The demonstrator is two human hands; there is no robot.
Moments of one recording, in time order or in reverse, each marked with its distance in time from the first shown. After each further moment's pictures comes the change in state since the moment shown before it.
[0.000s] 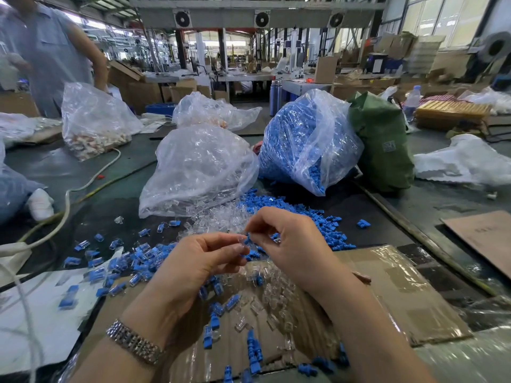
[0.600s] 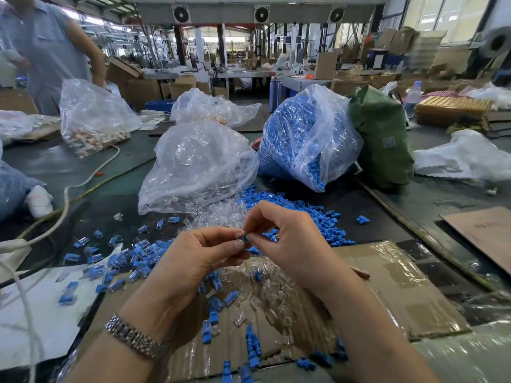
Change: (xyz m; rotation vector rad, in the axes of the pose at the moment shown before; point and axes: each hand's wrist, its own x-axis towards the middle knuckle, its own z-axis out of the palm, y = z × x) left_hand -0.001 -0.001 0.001 -0.018 -0.054 0.063; right_hand -0.002 -0.008 -0.006 0.096 -0.072 0.014
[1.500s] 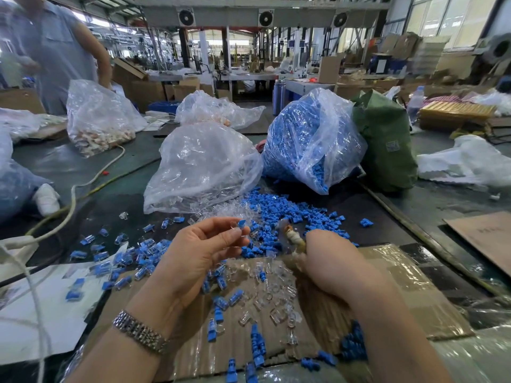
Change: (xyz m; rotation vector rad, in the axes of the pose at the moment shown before) left_hand 0.004 -0.002 -0.007 -0.175 0.051 0.047; right_hand -0.010 0.011 -0.020 -0.629 -0.308 0.673
